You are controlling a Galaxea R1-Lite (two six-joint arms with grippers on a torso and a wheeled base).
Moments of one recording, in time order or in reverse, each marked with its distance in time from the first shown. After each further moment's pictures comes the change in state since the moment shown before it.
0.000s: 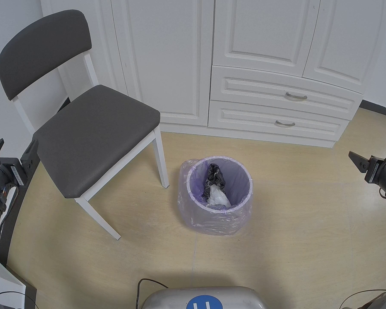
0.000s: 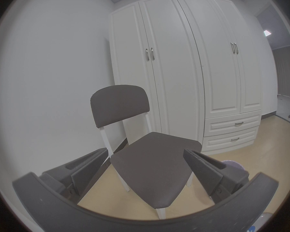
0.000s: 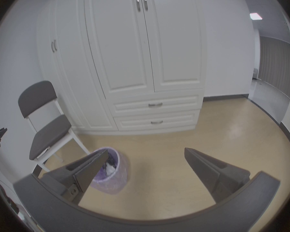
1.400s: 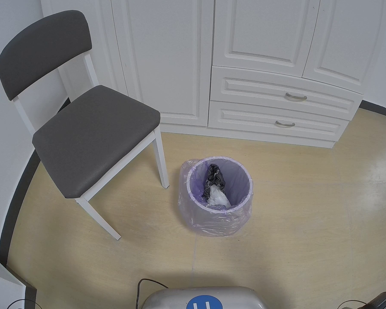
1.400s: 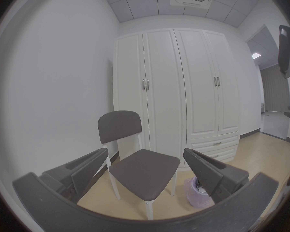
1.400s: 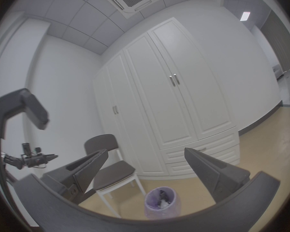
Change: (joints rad) left arm -0.034 -0.743 -0.130 0.709 -0.107 -0.043; right arm 0.054 -1.023 0.172 0.207 0.278 0.287
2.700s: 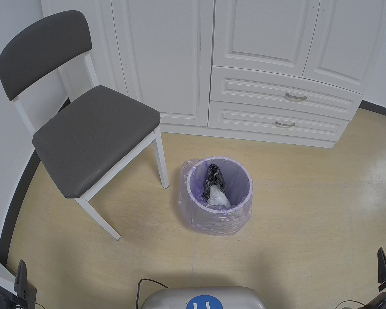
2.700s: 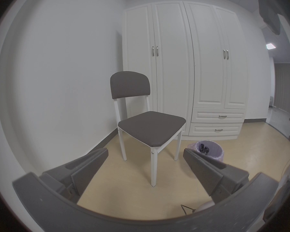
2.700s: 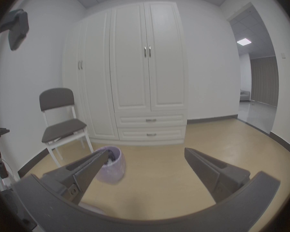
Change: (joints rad) left arm 0.104 -0.414 0.394 0.280 0.003 -0.093; right arm 0.054 -0.285 0.236 0.475 -0.449 -0.354
